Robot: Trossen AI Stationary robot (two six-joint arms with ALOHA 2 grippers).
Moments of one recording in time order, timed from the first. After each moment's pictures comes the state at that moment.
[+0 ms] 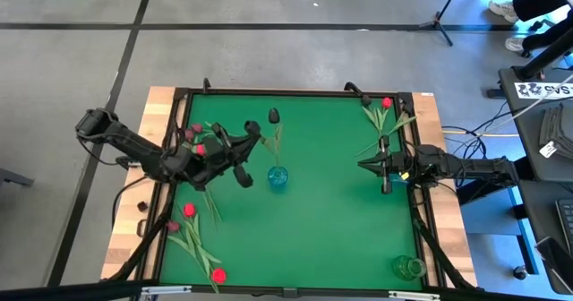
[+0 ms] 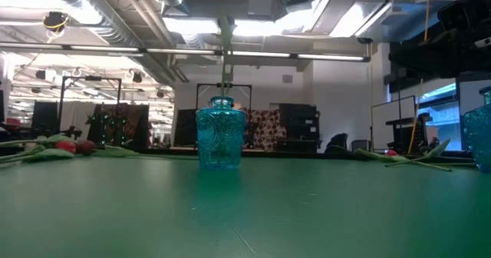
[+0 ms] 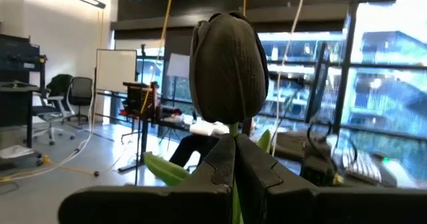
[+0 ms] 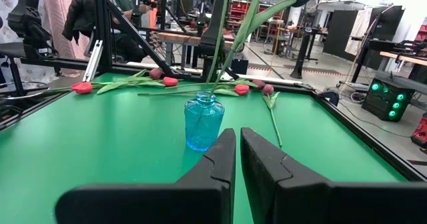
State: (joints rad) left arm -0.35 1.23 0.69 0.97 -0.92 0.22; right arm 0.00 0.04 0.01 0.02 -0.01 -0.14
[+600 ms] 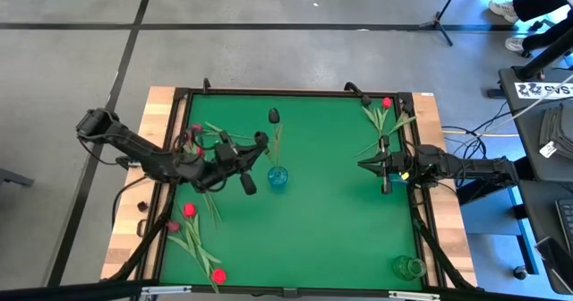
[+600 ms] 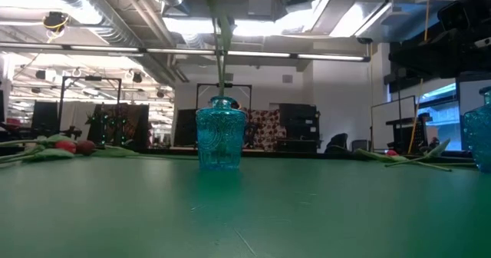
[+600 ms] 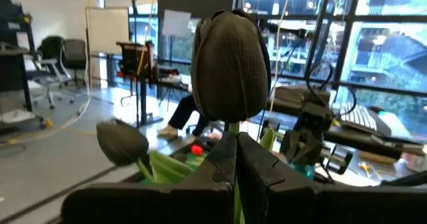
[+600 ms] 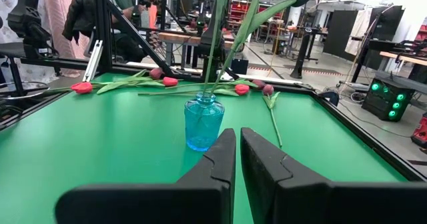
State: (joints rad) left arm -0.36 1.25 0.69 0.71 -0.92 0.01; right arm 0.00 0.04 0.01 0.02 -0.01 -0.14
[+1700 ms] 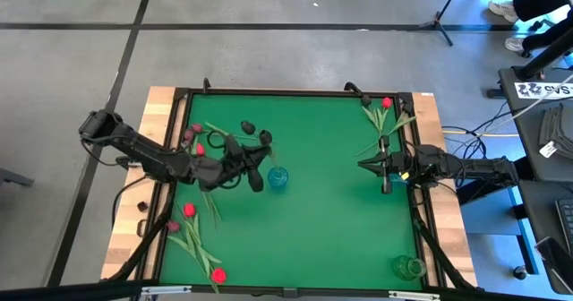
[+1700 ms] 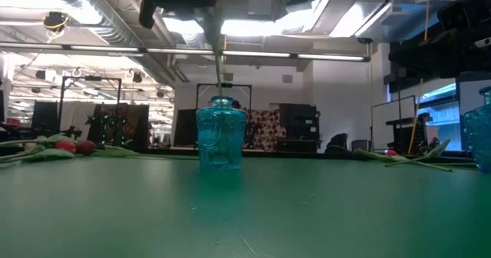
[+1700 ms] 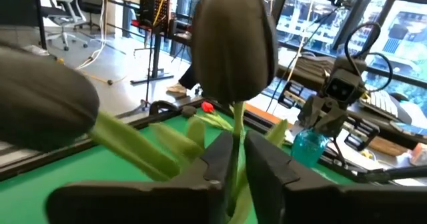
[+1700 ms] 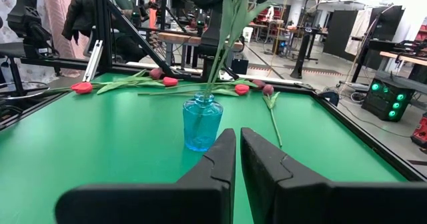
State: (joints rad) left arm -0.32 1.30 0.69 0.51 -0.94 -0.32; right arm 0.00 0.04 0.01 0.02 -0.01 -0.14
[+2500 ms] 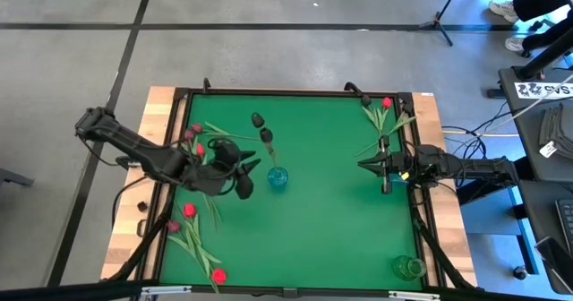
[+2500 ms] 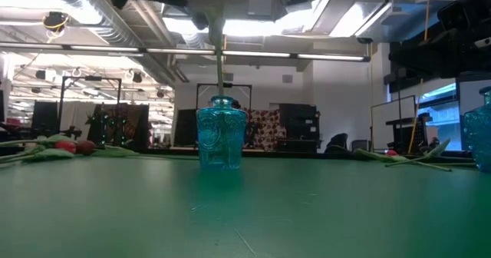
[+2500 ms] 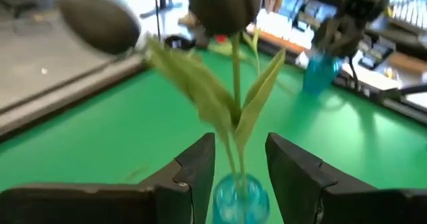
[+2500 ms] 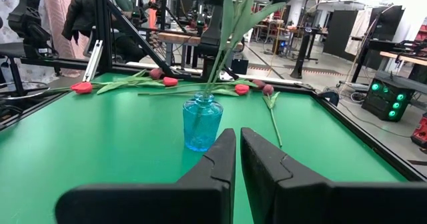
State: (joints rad) left arm -0.41 1.21 0.97 -0.43 -0.89 -0.72; right arm 0.00 0.04 0.01 0.02 -0.01 -0.14
